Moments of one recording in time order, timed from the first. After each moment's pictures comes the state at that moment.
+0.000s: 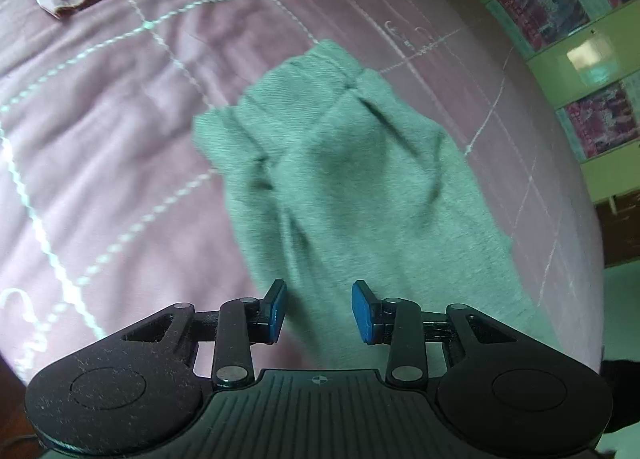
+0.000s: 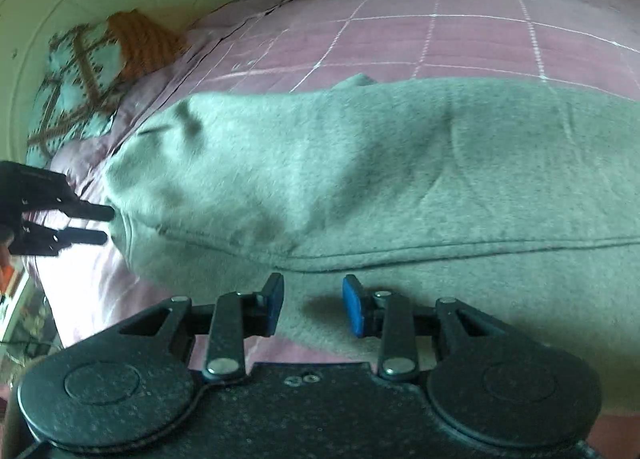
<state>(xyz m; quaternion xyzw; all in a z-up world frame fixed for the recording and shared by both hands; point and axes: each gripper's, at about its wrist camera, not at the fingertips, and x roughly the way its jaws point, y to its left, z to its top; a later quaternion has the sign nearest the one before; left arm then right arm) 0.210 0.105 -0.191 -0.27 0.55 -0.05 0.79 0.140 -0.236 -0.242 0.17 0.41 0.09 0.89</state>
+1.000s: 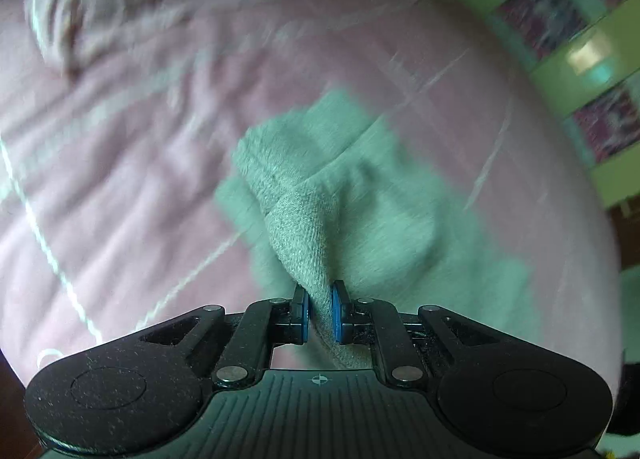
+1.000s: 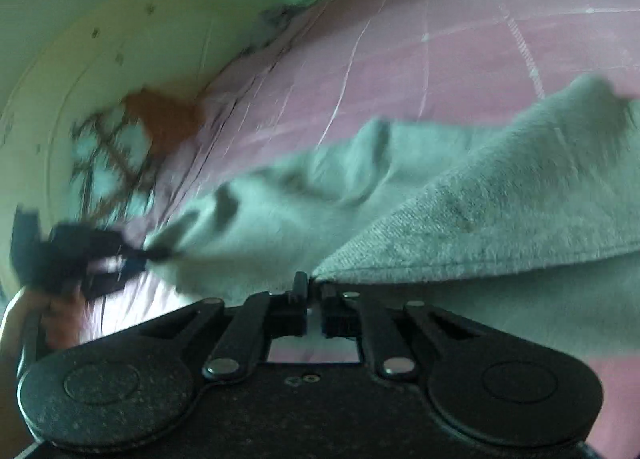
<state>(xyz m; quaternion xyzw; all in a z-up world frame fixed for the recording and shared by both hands) 0.236 0.129 -0.196 -0.23 0.55 -0.03 0.80 0.113 -0.246 -0.214 0.29 0.37 0.10 0.88</state>
